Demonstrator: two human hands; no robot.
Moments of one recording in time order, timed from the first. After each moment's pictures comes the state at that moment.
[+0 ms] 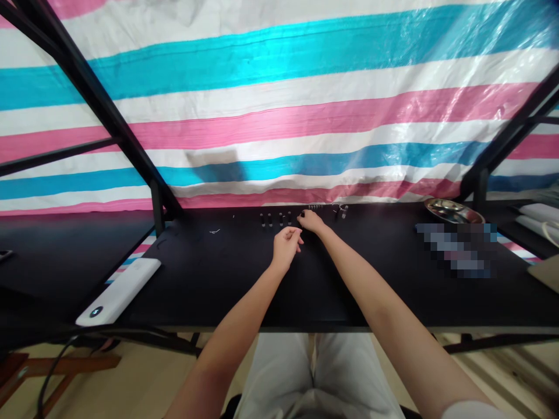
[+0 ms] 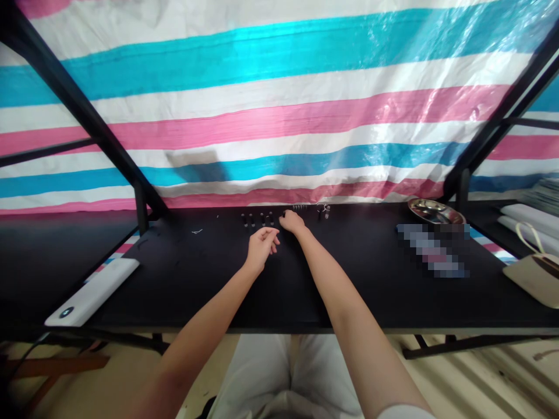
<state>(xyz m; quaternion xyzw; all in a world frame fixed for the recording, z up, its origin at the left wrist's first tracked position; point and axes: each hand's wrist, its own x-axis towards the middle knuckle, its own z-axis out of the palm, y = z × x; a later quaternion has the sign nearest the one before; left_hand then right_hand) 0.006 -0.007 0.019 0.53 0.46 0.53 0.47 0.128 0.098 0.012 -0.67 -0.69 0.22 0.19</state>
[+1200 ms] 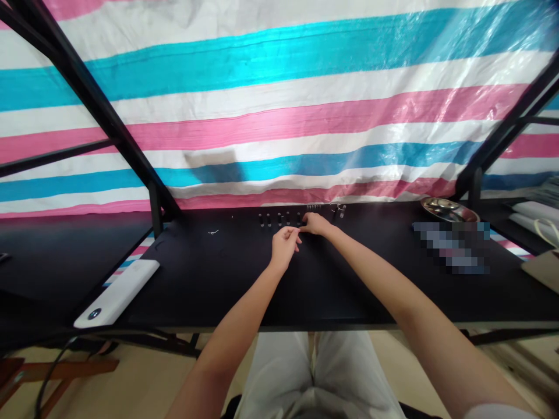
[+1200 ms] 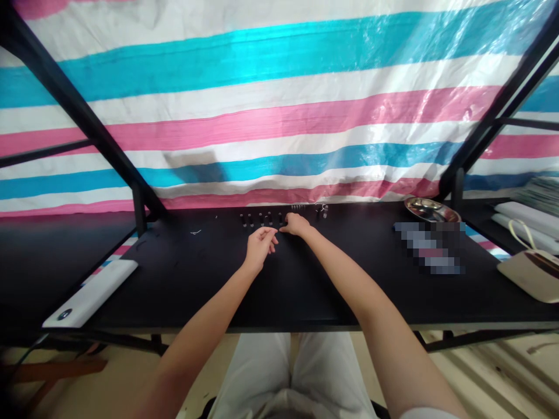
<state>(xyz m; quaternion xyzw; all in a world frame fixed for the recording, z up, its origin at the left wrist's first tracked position) 0.006 -0.005 0.017 0.54 0.46 0.53 0.47 0.150 0.082 0.017 -0.64 -0.75 0.15 0.11</state>
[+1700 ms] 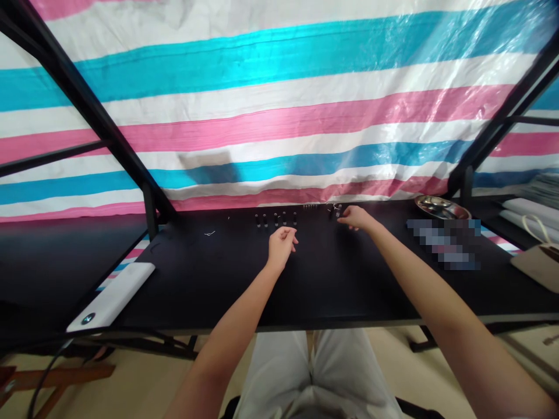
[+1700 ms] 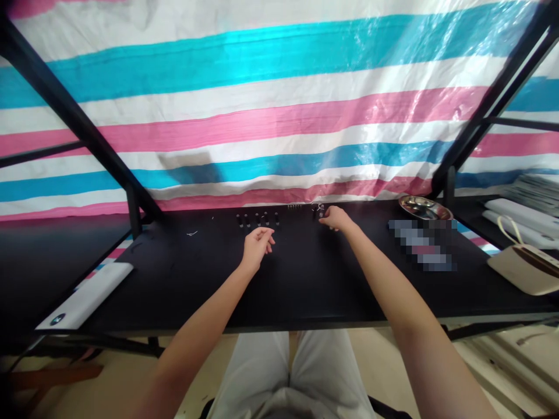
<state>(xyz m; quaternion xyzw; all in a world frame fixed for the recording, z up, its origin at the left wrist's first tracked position) 0.007 -0.007 0.017 0.54 0.47 0.53 0.46 0.272 0.059 0.029 -0.75 -0.59 0.23 0.17</state>
